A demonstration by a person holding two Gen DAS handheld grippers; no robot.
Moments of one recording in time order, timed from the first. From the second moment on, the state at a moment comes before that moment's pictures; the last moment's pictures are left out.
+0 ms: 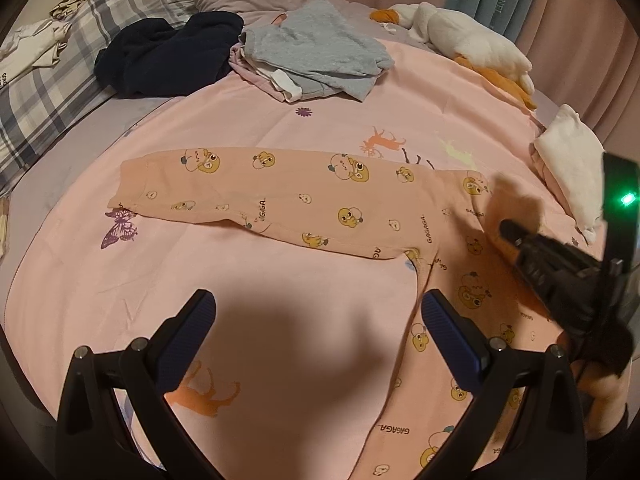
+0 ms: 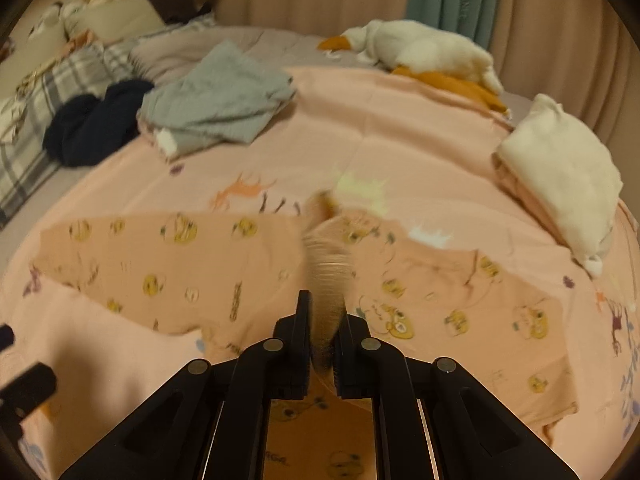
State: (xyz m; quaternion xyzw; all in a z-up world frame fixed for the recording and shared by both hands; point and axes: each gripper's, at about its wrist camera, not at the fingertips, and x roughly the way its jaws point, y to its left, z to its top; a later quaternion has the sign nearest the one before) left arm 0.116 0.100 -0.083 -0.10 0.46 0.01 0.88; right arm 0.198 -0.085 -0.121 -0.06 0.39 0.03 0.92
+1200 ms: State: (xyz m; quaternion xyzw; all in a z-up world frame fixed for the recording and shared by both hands) left arm 0.179 -0.043 -0.128 -0.10 0.49 -0.17 0.85; right arm 0.160 -0.211 -0.155 0.07 0.39 0.01 0.92
